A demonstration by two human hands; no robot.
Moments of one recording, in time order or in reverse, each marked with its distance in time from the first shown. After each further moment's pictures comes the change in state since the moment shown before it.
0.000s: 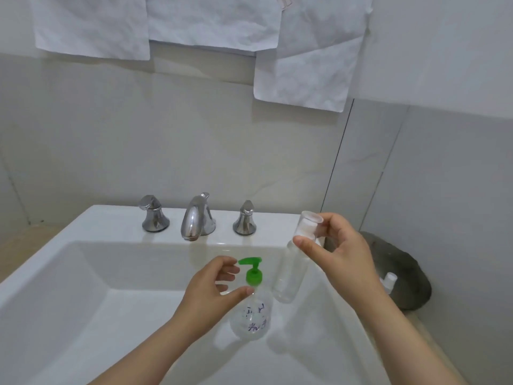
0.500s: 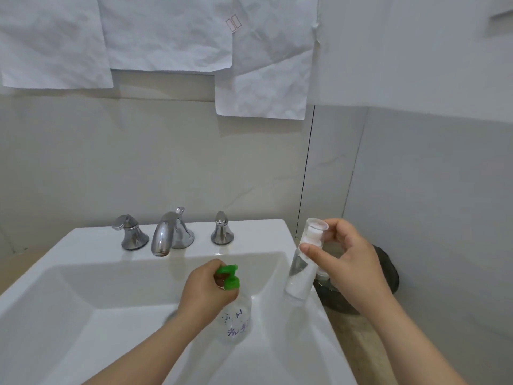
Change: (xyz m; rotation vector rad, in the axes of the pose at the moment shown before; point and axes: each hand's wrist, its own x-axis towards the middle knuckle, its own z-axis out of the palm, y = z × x) left_hand 0.023 0.021 0.036 0.227 0.108 -0.001; right_hand -0.010 0.009 -0.062 -0.044 0.070 0.056
